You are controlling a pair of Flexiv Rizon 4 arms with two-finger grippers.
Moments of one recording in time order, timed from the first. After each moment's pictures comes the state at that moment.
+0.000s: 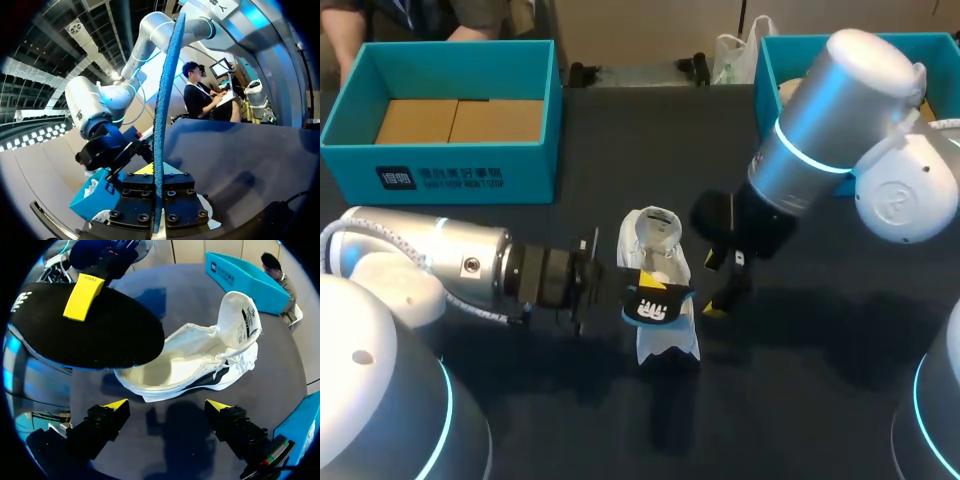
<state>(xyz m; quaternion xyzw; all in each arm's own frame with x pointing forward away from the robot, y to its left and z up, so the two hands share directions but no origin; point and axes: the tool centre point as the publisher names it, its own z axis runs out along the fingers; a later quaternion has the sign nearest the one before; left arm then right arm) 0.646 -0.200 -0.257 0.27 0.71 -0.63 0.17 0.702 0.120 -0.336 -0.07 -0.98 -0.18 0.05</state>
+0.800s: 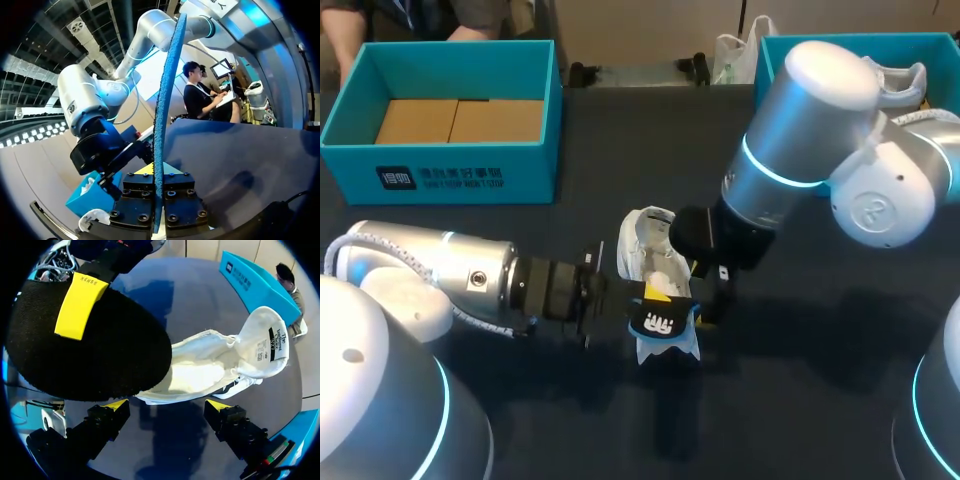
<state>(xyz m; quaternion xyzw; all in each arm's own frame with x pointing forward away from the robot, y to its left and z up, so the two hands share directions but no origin) 0.636 -0.205 -0.268 0.26 0.71 -0.63 0.17 0.693 0.137 -0.344 -0.02 -0.99 -0.15 0.03</state>
